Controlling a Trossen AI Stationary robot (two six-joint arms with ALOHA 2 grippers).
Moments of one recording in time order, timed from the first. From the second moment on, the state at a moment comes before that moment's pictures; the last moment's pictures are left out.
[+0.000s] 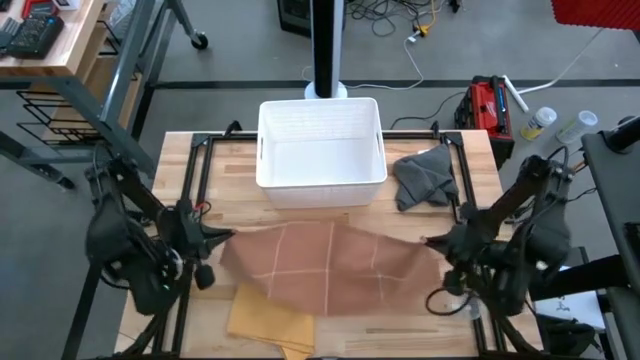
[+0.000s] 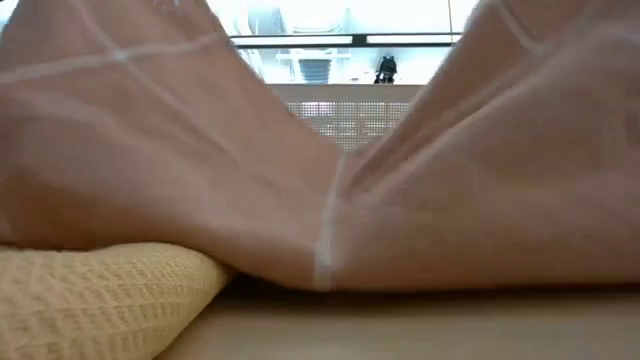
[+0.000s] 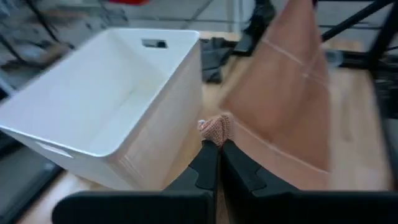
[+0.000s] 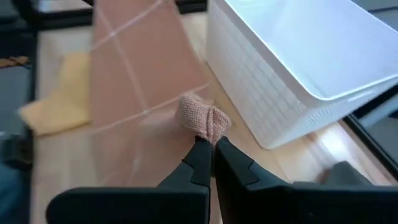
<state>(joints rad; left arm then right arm) -1.02 1.30 1.56 -1.57 -1.08 -1.22 1.00 1.42 1.62 -1.57 0.88 1.19</state>
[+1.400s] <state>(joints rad) -1.35 1.87 1.55 -1.56 -0.40 -2.17 1.26 1.99 1.61 -1.57 0.33 1.80</state>
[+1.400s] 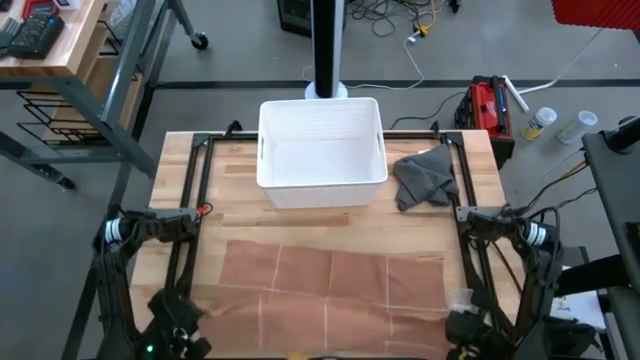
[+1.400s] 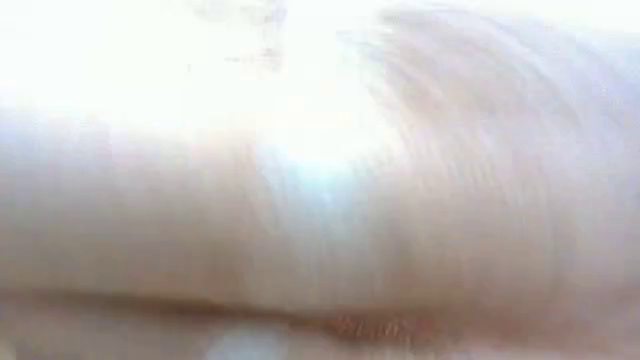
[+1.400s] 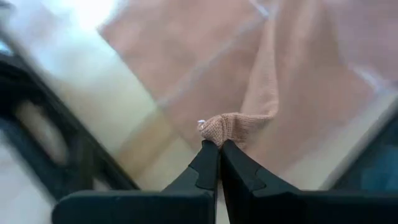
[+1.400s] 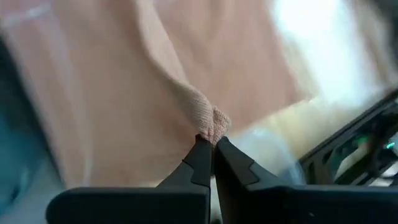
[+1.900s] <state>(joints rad) -1.26 1.82 1.21 -1.52 -0.40 -2.15 1.11 1.98 1.49 -1.57 0.29 1.39</state>
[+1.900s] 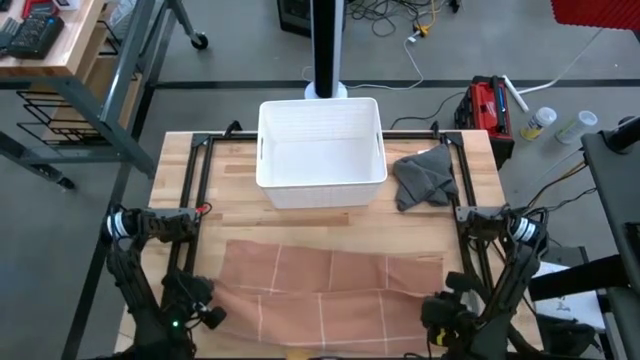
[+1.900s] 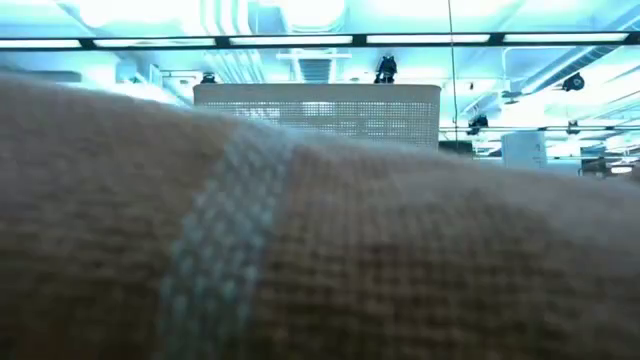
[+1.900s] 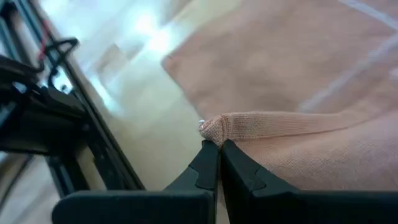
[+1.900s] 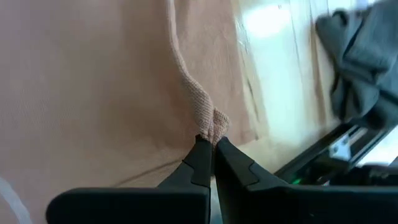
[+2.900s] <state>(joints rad) -1.15 1.76 1.07 -1.57 -0.38 -2.15 1.07 1.73 1.00 -1.57 0.32 1.30</state>
